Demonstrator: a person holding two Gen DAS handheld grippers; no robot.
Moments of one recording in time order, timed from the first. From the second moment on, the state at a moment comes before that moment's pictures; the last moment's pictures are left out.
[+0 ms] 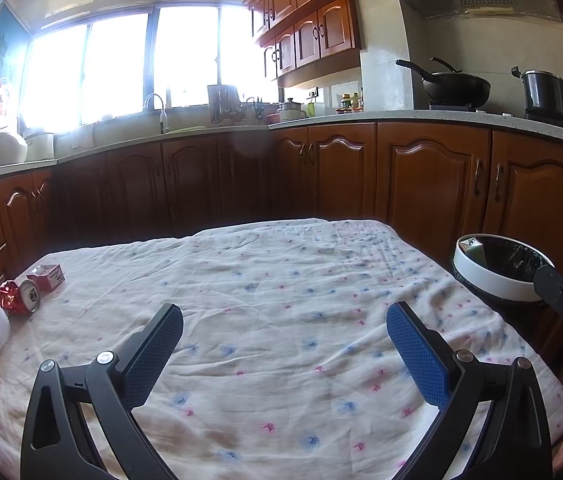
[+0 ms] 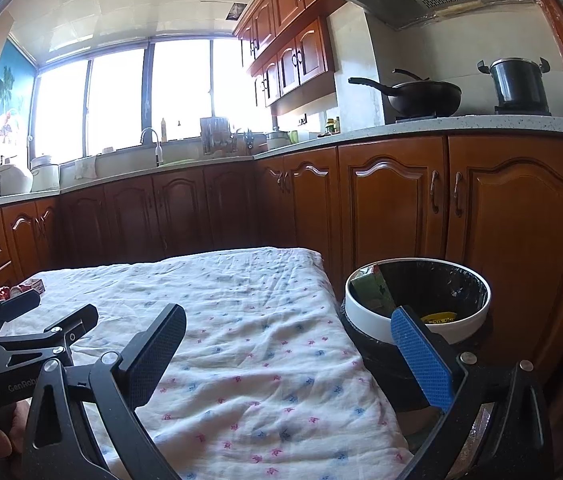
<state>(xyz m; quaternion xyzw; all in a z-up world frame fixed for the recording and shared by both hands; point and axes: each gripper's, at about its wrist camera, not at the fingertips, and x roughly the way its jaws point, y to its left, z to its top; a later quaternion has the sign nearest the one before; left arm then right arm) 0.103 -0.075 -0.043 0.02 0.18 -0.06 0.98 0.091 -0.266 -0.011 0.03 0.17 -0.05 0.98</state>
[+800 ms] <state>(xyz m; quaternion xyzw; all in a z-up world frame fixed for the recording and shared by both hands) 0.105 -0.069 -0.044 0.02 0.18 -0.07 0.98 0.088 -0.266 -0.008 0.04 0.17 -0.05 0.98</state>
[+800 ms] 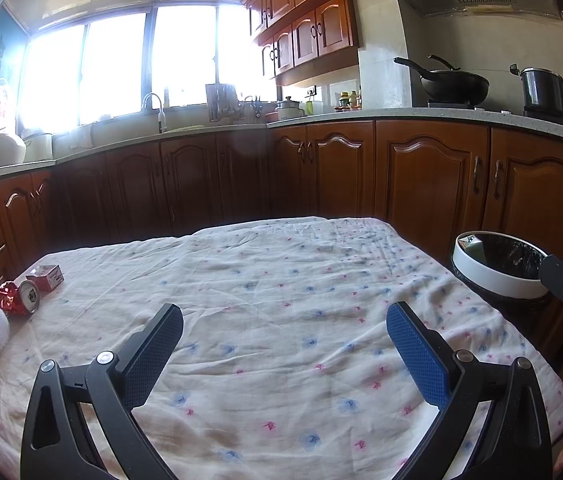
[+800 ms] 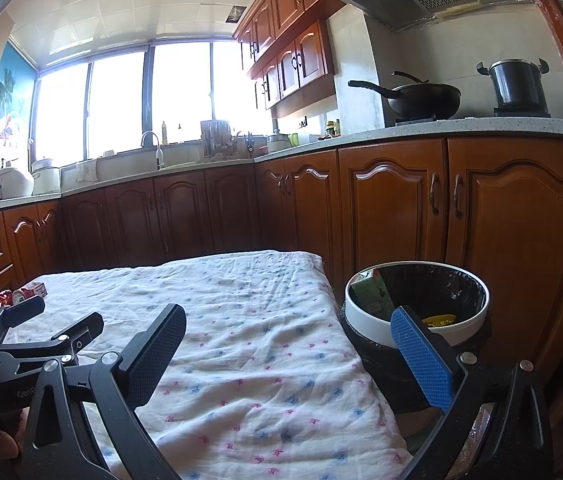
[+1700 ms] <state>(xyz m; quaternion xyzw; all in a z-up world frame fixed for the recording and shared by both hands) 0.113 -0.057 -0.044 0.02 0.19 -0.08 0.98 0.091 -0.264 -0.005 0.04 0.18 -0.04 0.98</state>
